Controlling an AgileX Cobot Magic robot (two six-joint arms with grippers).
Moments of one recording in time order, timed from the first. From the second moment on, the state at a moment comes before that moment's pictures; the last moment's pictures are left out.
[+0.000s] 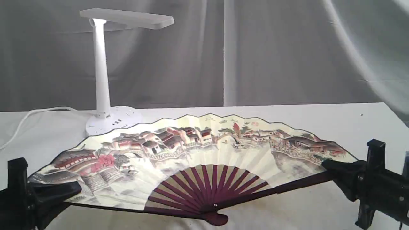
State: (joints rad) left arm 0.31 1.83 -0.45 1.16 -1.18 -1.84; right arm -0.30 2.12 -0.65 -0.96 -1.27 1.76
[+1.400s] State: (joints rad) left arm 0.57 2.07 -0.45 1.22 -1.21 -1.35; right arm -0.51 2.11 -0.66 -1.21 -1.10 1.41
